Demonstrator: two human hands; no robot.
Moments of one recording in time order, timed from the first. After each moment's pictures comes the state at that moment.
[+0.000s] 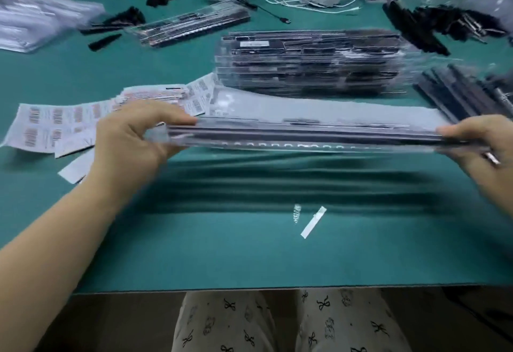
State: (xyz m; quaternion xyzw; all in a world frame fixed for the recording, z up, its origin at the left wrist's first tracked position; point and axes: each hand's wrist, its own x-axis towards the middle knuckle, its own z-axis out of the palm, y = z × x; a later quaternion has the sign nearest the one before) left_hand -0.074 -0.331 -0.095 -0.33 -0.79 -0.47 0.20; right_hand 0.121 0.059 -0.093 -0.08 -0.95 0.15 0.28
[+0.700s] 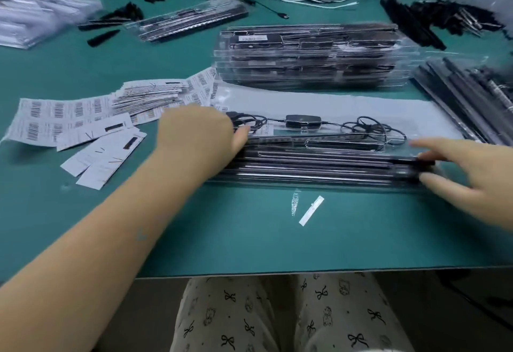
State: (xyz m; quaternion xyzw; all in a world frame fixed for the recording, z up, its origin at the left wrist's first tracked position) left_hand -0.052 -0.260 -0.083 -0.27 -0.94 0.10 0.16; right_hand 0.126 0.039 -0.081 -0.04 -0.99 0.09 0.07
